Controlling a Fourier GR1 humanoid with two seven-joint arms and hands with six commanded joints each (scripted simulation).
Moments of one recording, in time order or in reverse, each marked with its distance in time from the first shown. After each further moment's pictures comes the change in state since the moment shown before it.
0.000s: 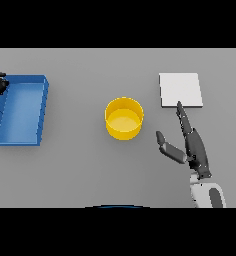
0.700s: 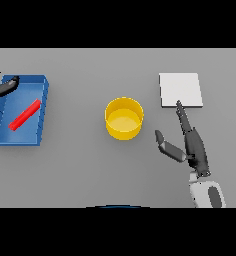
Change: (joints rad) left arm 0.061 0.064 -0.065 -0.108 0.044 -0.237 0.061; right arm -0.014 -0.001 0.001 0.011 0.018 -0.013 0.012
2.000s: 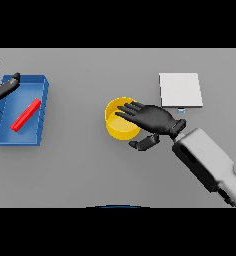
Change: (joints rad) left arm 0.050 -0.035 0.034 -0.090 0.063 0.040 -0.089; right arm -0.610 -0.308 0.419 0.360 0.585 0.359 -0.060
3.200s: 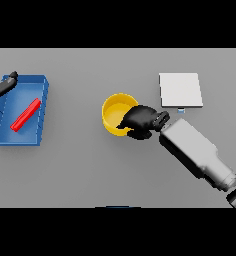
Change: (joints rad) left arm -0.019 0.017 -0.002 0.042 -0.020 -0.016 -0.026; right arm -0.177 0.068 0.119 0.236 0.051 0.122 -0.038
